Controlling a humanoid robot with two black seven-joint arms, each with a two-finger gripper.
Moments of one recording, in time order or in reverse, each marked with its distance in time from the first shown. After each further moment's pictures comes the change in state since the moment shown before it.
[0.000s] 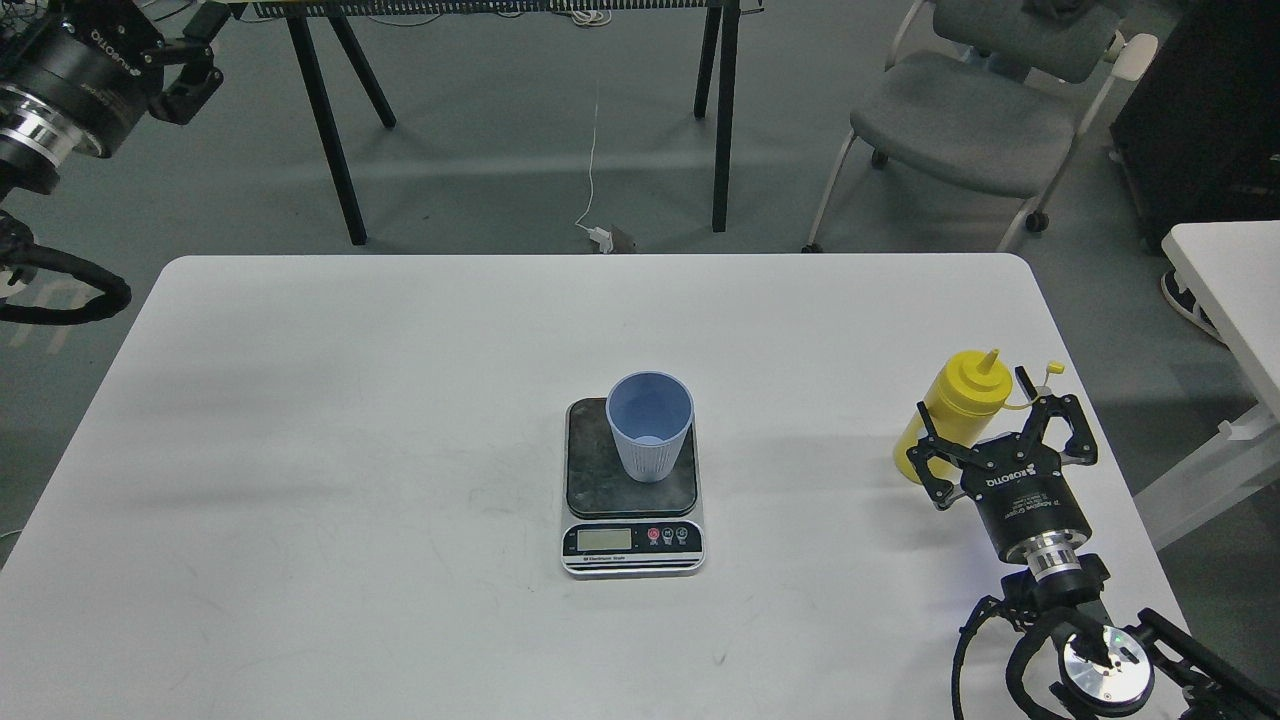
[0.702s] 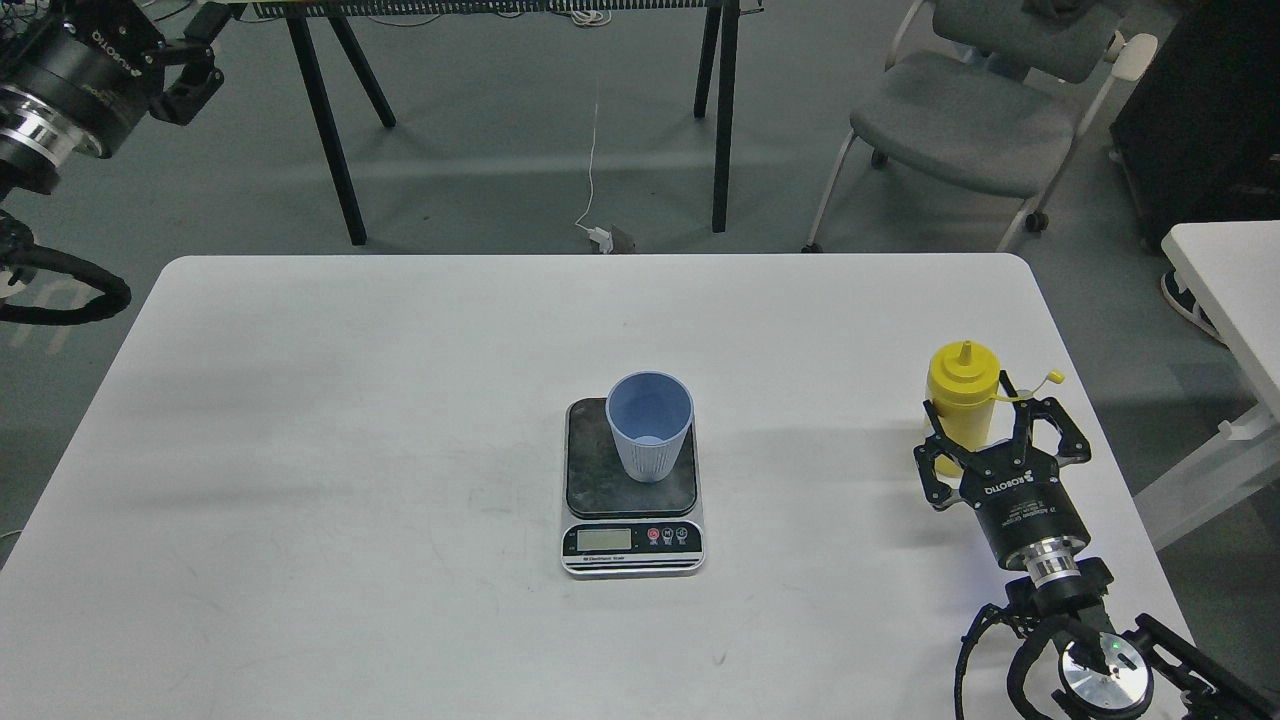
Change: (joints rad) left arm 0.000 0.001 0.002 -0.002 0.002 0.000 0.000; right arm -0.005 0.006 0.001 -0.027 -0.062 0.000 0.011
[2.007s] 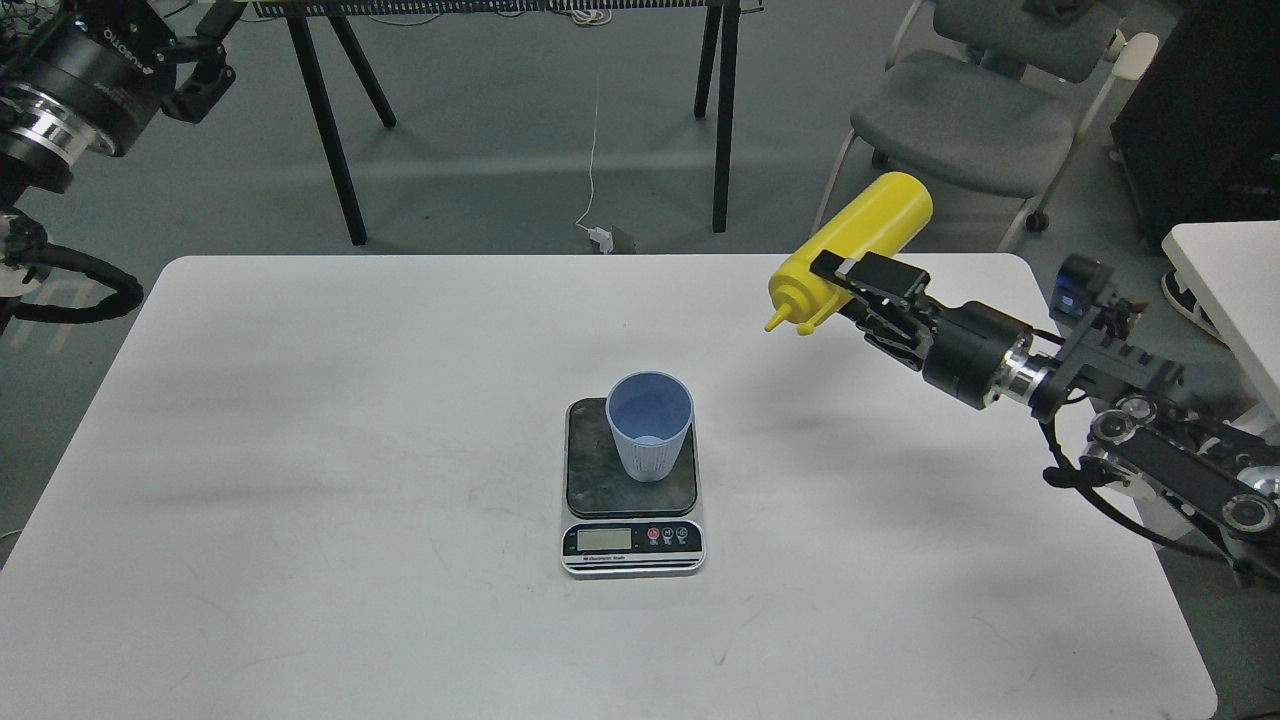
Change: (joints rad) left arm -0.001 -0.023 -0.008 0.000 -0.001 0.000 0.000; right arm 0.706 -0.273 -0.522 0.154 -1.200 -0.316 -0.067
